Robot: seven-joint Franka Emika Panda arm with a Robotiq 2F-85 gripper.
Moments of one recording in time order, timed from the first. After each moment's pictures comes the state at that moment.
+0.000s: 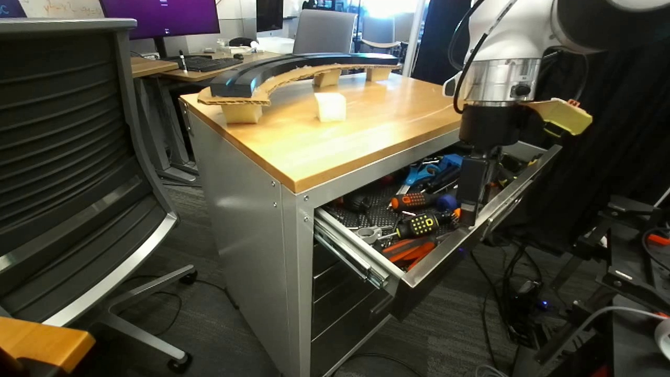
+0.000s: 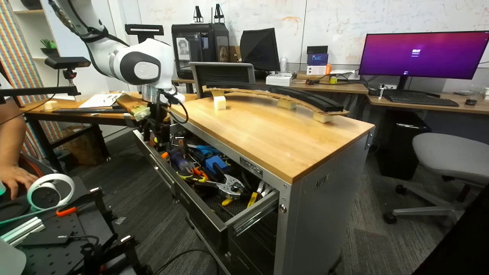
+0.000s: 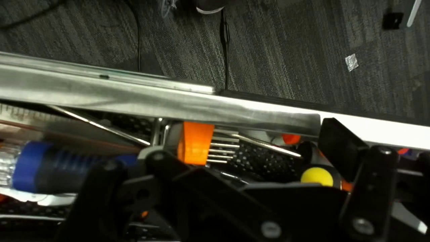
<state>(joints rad) 0.18 0.25 0.21 -2.41 0.17 2.50 0.14</state>
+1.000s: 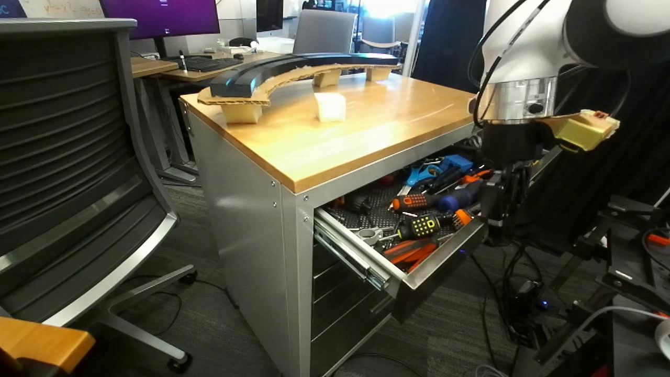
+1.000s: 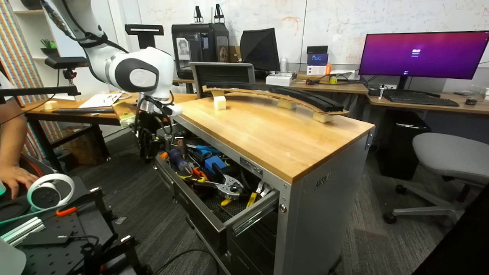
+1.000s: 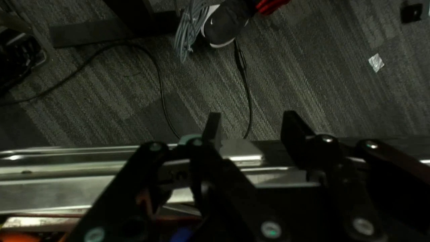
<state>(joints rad) 0.18 0.24 0.18 -2.49 0.18 2.48 0.27</state>
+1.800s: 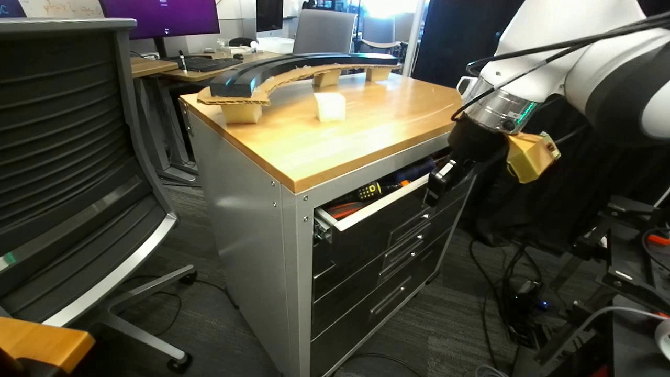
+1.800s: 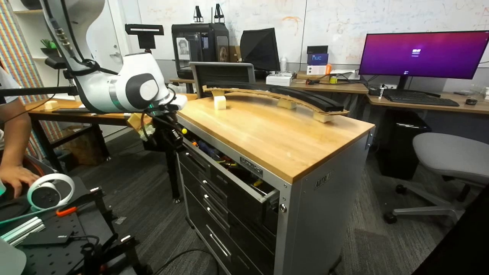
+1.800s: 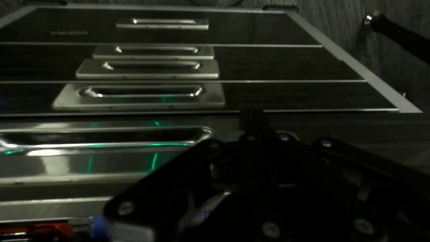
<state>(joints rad) 0.50 0.35 -0.19 -2.52 -0.28 3.12 0.66</state>
